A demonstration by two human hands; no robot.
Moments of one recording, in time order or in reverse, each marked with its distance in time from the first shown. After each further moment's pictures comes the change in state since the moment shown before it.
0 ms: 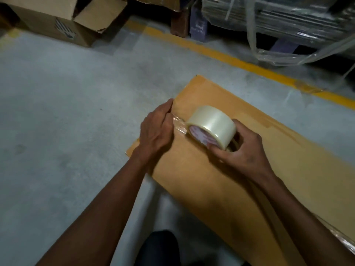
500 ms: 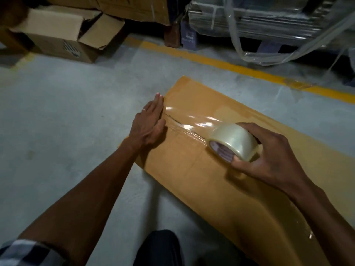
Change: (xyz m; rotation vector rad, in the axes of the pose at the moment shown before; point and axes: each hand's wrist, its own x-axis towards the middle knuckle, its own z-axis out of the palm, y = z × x) left_hand -0.002 0.000 -0.002 0.404 -0.215 0.195; right_hand -0.061 0.015 -0.079 -0.272 -0.001 -0.176
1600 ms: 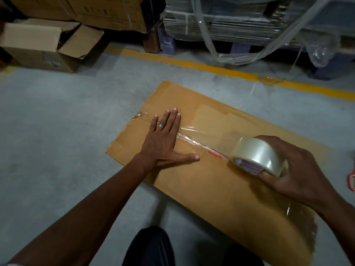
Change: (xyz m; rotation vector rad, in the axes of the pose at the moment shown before) left_hand -0.036 0.093 0.049 0.274 -0.027 0.260; right_hand -0.095 0.042 -0.071 -0.116 0.006 0.084
